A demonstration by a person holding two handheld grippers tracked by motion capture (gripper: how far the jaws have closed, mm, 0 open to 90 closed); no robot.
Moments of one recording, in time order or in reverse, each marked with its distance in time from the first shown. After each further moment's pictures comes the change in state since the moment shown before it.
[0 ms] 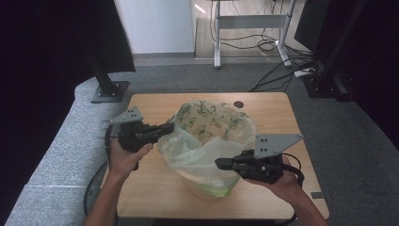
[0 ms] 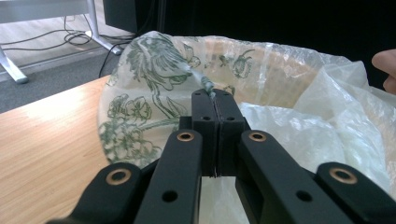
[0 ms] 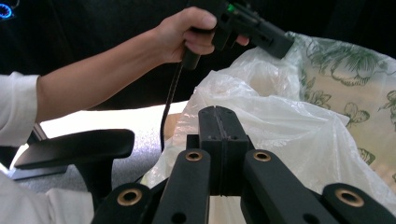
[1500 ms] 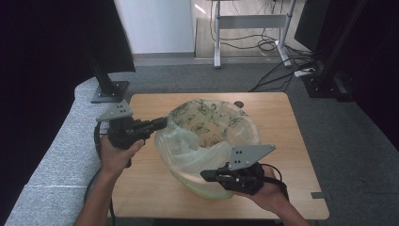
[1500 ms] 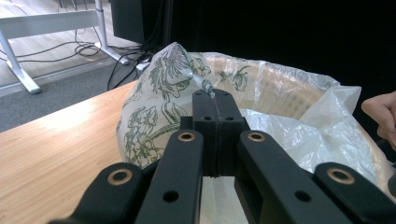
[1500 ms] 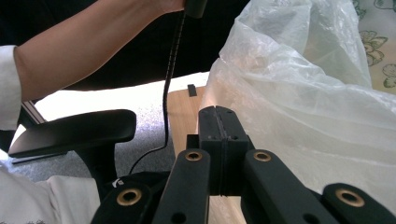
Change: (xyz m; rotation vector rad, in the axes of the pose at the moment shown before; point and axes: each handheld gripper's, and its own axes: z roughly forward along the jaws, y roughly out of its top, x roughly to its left) left arm -0.002 0.016 -0.024 -0.036 0.028 0.015; right arm 0.025 -0.005 0.037 0.121 -0.016 0.020
